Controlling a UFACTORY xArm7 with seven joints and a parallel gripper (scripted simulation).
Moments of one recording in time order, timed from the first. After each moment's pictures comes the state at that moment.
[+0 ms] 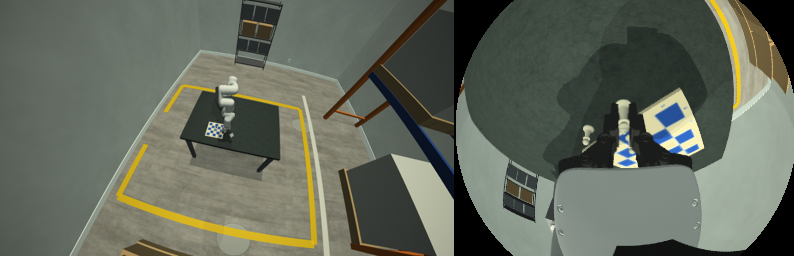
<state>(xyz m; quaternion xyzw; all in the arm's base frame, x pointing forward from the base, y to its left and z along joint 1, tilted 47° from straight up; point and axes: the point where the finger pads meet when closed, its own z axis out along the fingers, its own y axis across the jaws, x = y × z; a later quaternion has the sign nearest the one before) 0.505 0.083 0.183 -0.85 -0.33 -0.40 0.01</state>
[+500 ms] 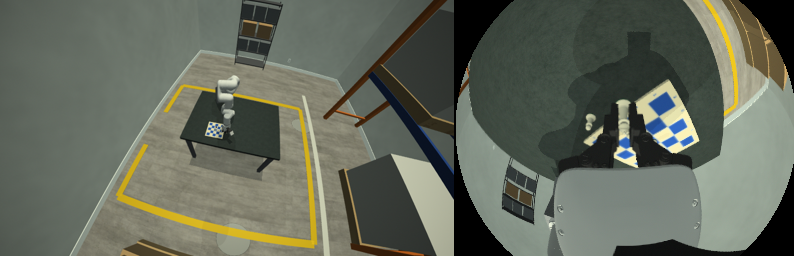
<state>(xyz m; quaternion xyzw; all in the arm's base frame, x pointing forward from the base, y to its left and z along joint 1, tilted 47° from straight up) 0.483 0.072 0.208 -0.84 -0.33 -0.42 0.02</state>
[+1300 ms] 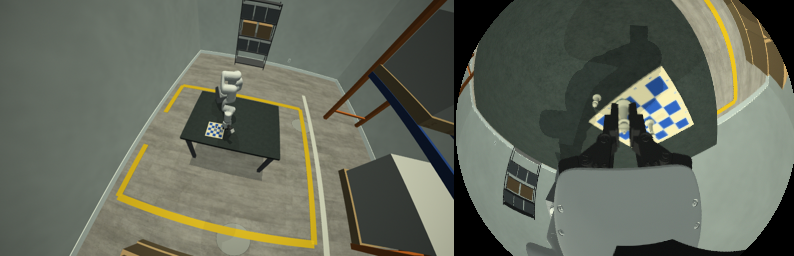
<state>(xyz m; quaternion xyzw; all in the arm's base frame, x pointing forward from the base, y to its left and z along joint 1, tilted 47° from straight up) 0.443 0.057 0.243 -0.85 -0.34 -0.40 0.02</state>
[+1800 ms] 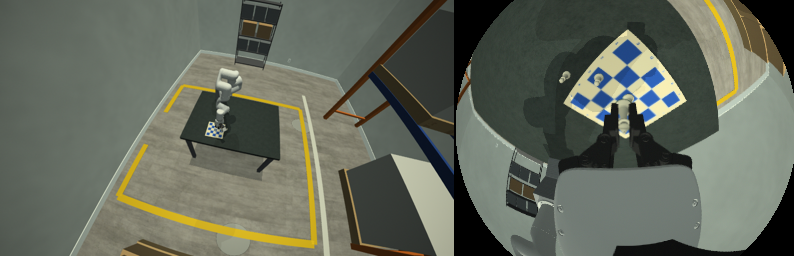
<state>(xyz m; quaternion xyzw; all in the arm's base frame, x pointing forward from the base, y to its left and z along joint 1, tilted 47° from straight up) 0.442 -0.027 0.217 -0.86 -0.31 -0.39 0.02</state>
